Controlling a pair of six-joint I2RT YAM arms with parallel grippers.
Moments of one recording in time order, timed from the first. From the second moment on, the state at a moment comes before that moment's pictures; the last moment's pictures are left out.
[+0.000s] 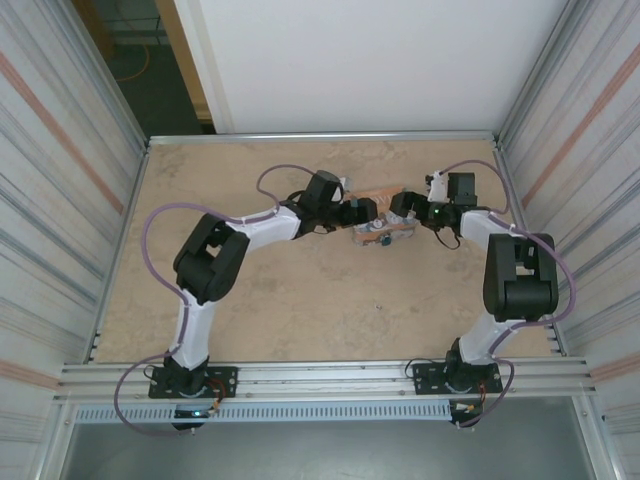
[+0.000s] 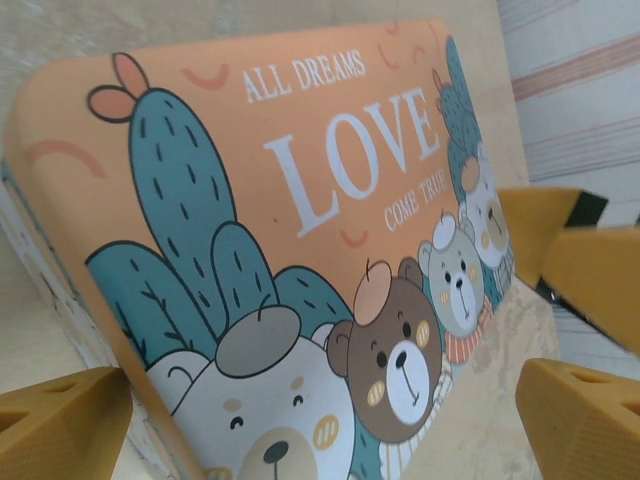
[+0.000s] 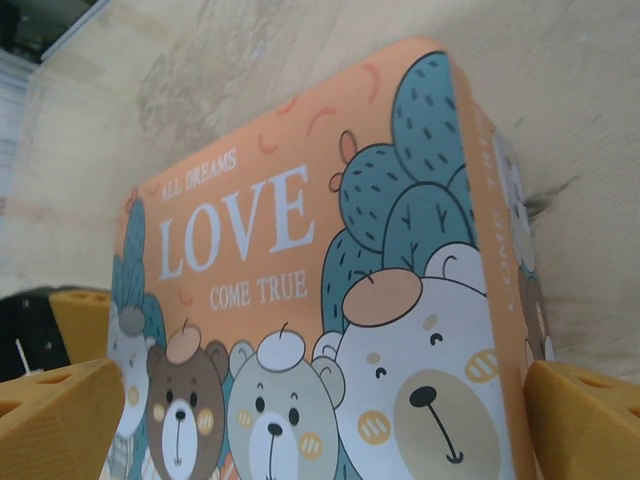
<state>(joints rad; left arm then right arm) -0.68 2.09 1.44 -0.01 0.36 -0.76 0.02 1.69 0.96 -0.11 -0.59 0.35</state>
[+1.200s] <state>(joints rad) -0.49 1.93 1.29 -0.10 0.36 -0.68 0.40 1.52 0.87 -0.23 -0.39 0.46</state>
